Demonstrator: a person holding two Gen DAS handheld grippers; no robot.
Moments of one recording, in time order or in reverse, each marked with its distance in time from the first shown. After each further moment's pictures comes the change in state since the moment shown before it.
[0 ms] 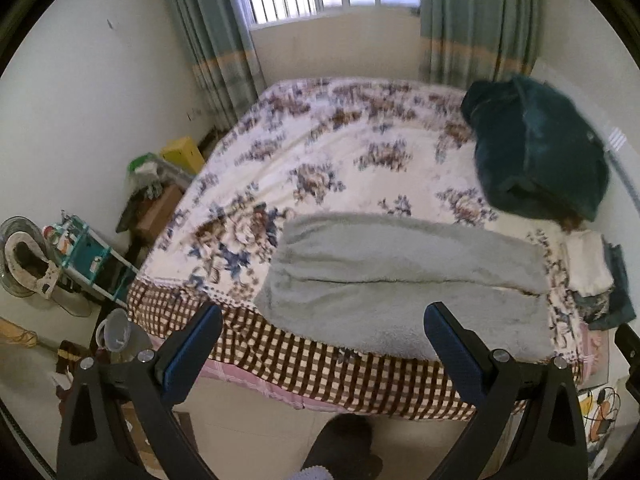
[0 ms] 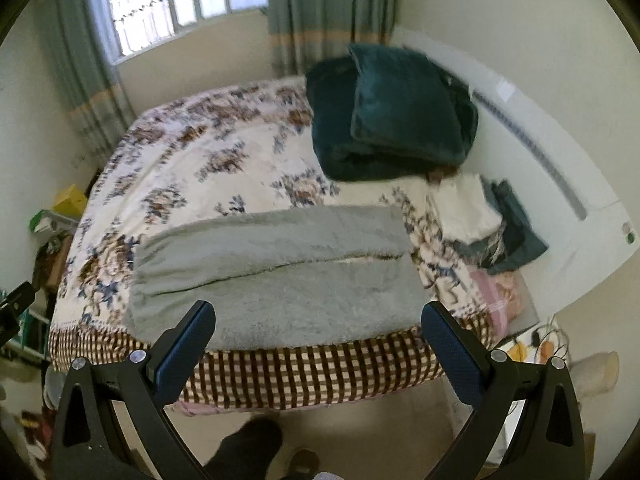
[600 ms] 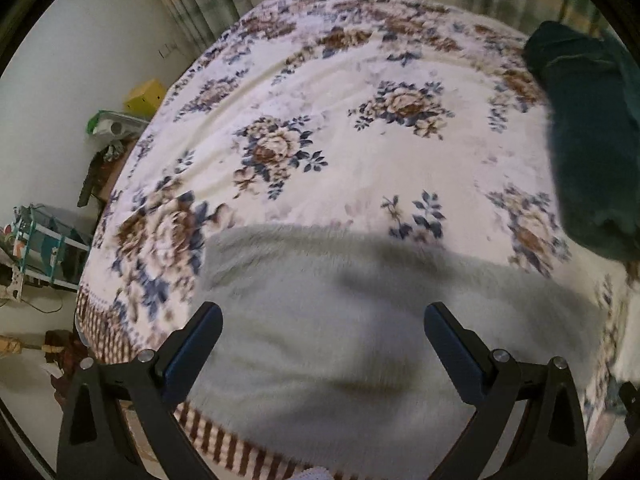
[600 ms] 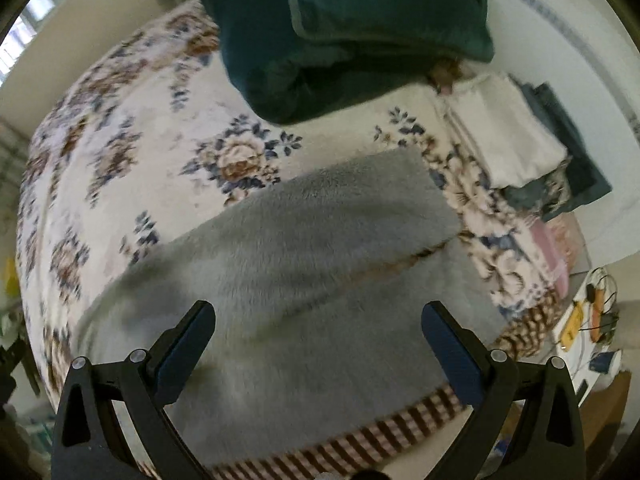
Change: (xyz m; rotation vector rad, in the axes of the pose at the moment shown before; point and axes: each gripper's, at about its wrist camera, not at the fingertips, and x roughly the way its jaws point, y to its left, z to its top) left arm 0.356 -0.093 0.162 -0.052 0.288 0.066; right arm 0.475 -0.058 0.190 0.322 0.346 -0.110
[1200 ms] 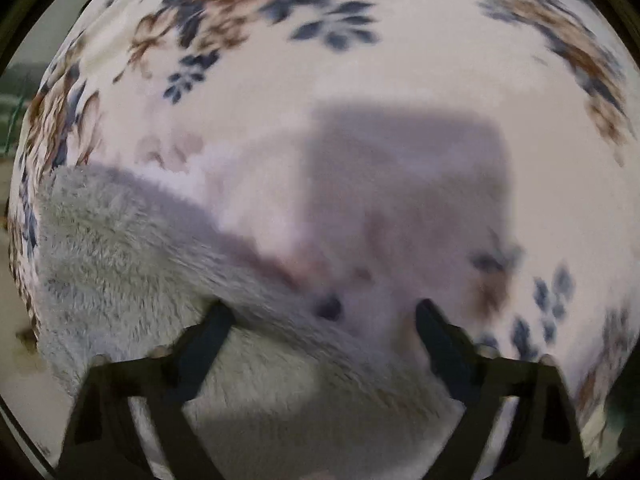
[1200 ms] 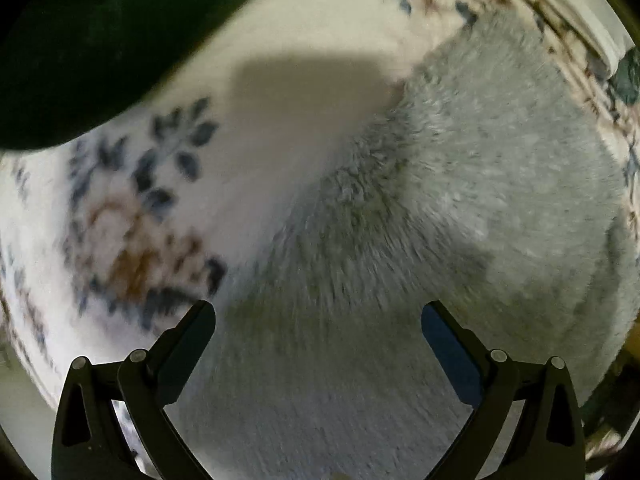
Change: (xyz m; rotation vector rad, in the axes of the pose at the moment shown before) left arm 0.295 -0.013 0.076 -0.413 0.438 -0.010; right arm 0.337 -0.012 0.107 0.499 0.329 -0.004
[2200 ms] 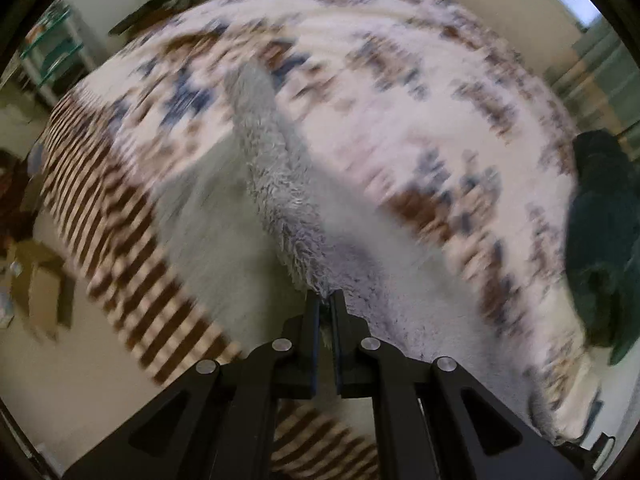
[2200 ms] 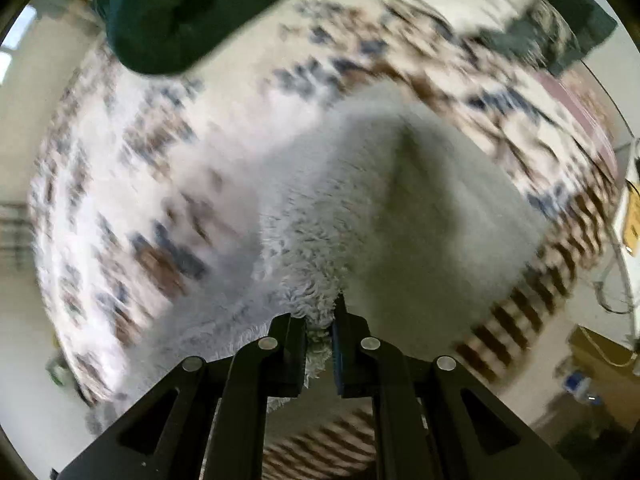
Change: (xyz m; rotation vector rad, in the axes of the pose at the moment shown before) left arm -0.118 0.274 -0.303 -0.044 -0.297 -0.284; right arm -0.133 -0.267 -0.182 -0.268 -0.113 0.144
